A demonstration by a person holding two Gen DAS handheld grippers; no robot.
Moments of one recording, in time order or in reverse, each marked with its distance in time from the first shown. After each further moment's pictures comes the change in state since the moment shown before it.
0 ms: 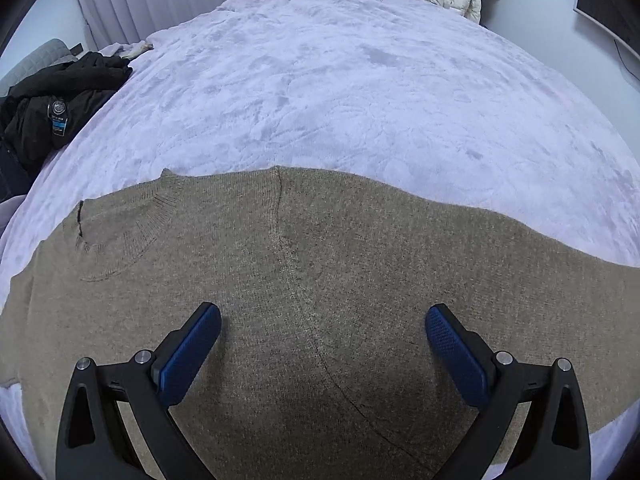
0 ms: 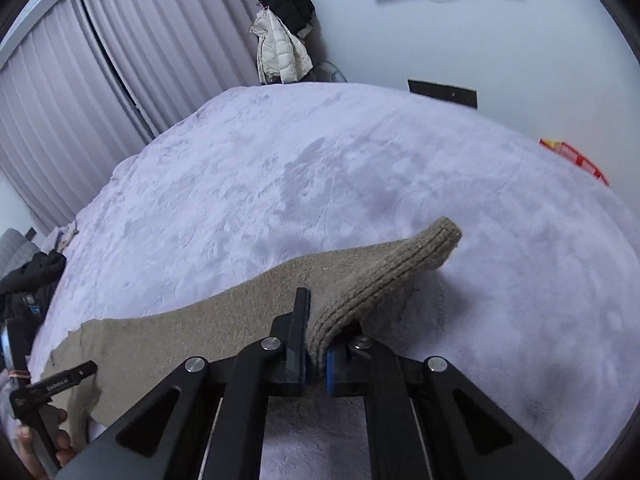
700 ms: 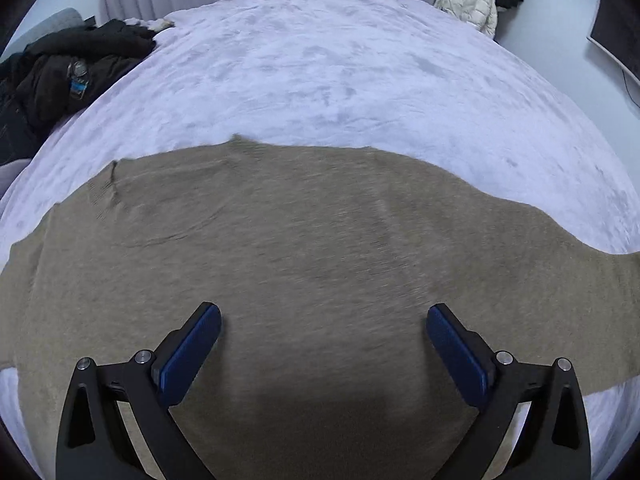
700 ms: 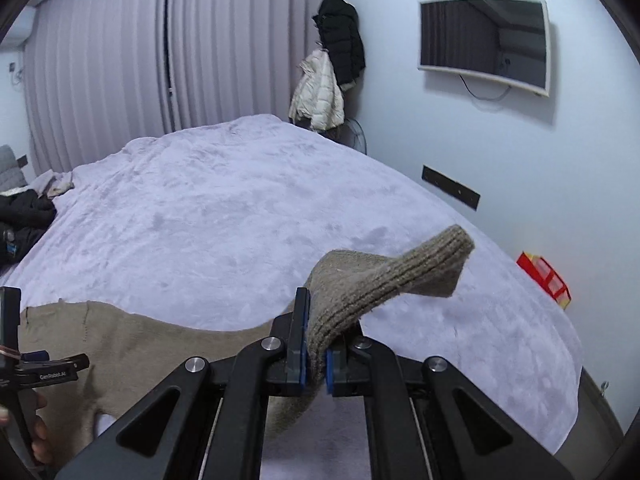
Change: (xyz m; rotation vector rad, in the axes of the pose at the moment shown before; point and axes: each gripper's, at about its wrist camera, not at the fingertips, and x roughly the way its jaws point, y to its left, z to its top) left arm -0.014 0.085 -0.026 -0.108 0.001 -0.065; right arm -0.076 0.136 0.007 -0.313 -0.175 -0.099
